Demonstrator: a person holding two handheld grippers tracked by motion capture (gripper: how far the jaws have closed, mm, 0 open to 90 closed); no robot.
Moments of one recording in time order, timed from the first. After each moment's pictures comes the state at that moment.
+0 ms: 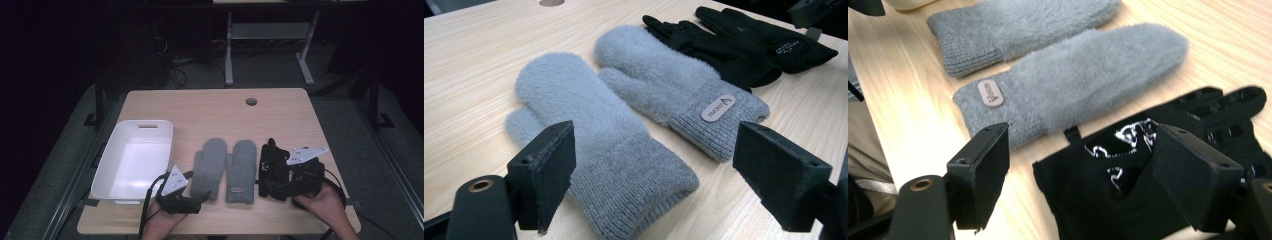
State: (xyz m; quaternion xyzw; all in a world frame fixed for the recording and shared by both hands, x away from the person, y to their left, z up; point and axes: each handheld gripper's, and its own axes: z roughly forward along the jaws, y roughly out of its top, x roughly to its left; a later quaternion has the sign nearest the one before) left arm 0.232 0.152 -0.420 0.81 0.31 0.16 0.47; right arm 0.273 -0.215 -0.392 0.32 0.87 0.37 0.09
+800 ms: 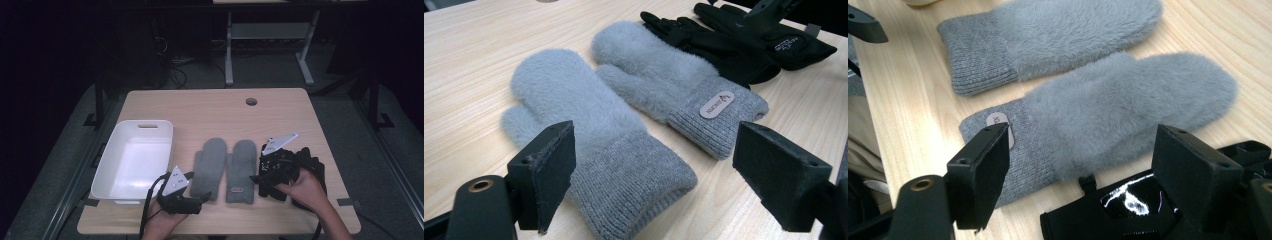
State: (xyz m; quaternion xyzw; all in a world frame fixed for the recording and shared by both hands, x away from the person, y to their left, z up) left arm 0.232 0.151 -0.423 0.81 0.31 0.16 0.47; right arm 0.306 -0.168 -0.387 0.28 0.90 0.34 0.05
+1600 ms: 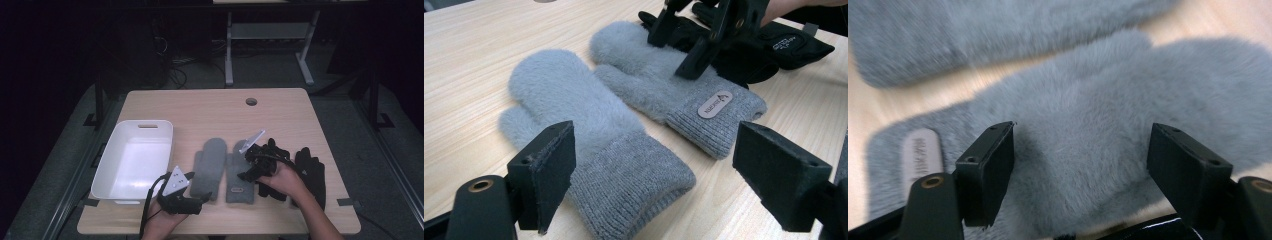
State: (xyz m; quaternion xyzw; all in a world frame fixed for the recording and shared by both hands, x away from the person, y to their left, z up) left arm 0.232 0.150 -0.422 0.82 0.30 0.16 0.47; right arm 0.349 -0.123 -0.428 0.25 0.93 0.25 0.05
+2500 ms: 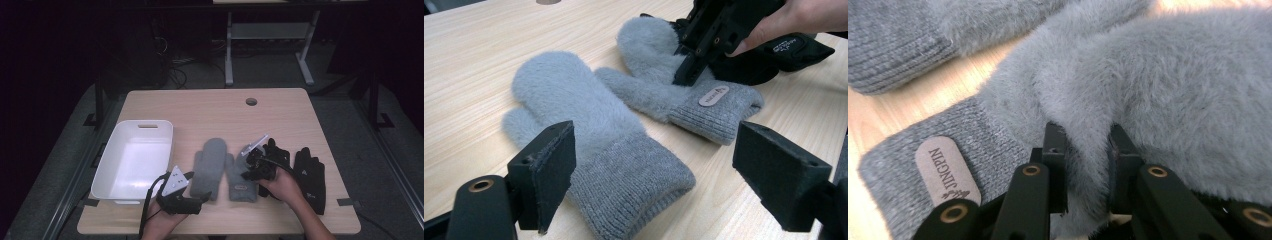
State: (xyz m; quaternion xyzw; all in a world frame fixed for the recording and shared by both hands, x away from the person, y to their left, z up) left arm 0.230 0.151 -0.419 0.82 0.30 0.16 0.47; right arm 0.339 -0.127 -0.441 0.34 0.91 0.24 0.02
